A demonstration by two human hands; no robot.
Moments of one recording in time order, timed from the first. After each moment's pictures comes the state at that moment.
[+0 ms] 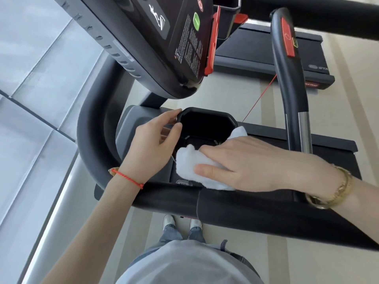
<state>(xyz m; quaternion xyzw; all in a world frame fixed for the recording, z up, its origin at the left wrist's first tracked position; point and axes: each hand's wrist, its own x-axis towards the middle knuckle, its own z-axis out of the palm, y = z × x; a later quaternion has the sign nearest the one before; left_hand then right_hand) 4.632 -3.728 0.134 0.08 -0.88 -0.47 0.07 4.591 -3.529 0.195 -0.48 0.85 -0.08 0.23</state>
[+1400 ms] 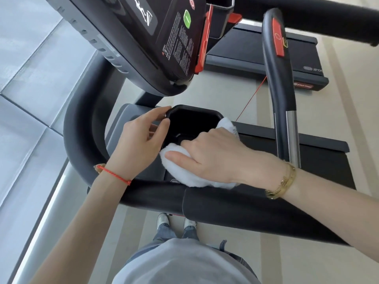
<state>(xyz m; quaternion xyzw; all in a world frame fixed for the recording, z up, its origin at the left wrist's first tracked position) 4.633 -3.721 0.142 0.08 -0.88 -0.46 0.07 4.590 -3.553 0.165 -0.46 0.88 -0.04 0.09</state>
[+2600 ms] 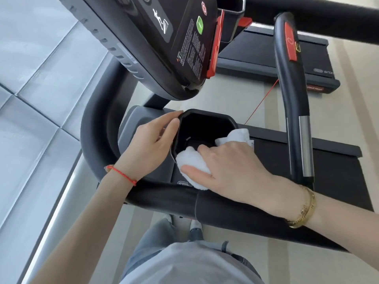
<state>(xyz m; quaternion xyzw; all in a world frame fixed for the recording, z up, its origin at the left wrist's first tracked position) 4.633 -3.735 0.142 0.06 -0.87 -0.49 0.02 4.616 -3.549 0.165 -0.41 0.91 -0.06 0.02</state>
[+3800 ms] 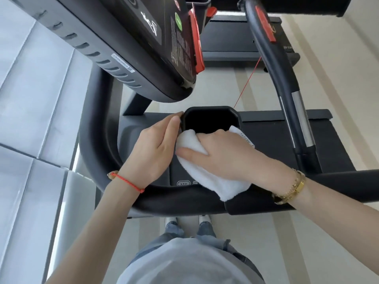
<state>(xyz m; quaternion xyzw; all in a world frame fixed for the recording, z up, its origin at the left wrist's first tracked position) 4.620 -3.759 0.140 -0.02 -0.84 -0.54 -0.05 4.608 -3.587 0.163 -0.25 0.94 -0.16 0.15</state>
